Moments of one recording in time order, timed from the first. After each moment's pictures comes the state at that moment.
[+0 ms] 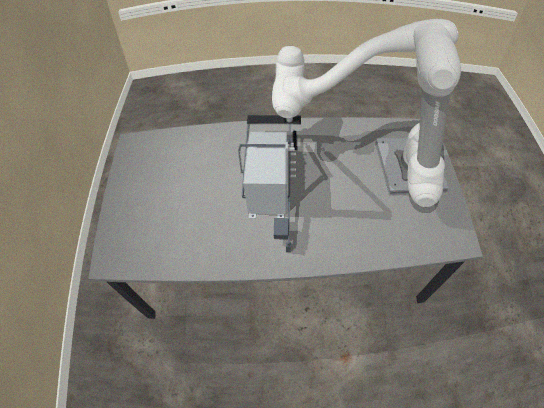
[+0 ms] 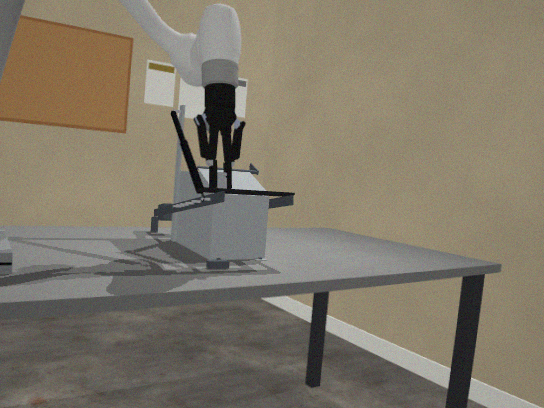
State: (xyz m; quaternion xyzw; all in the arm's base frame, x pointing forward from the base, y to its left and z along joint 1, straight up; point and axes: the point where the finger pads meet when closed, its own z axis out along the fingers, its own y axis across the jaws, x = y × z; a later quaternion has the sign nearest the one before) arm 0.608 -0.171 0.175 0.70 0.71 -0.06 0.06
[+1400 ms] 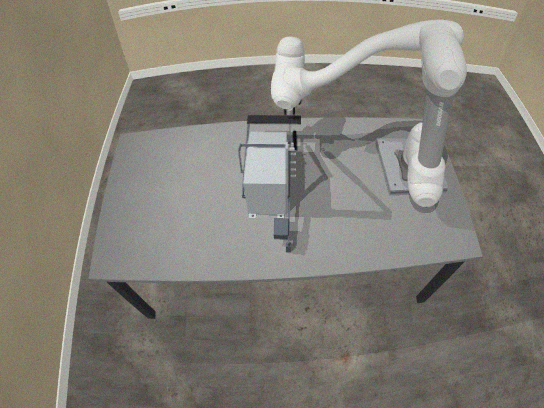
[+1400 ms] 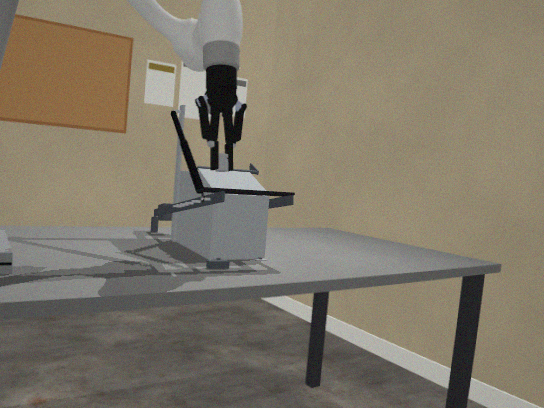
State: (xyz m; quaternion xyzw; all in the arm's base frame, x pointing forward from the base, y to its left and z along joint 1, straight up) arm 0.608 -0.171 0.219 0.70 0.71 -0.06 0.06
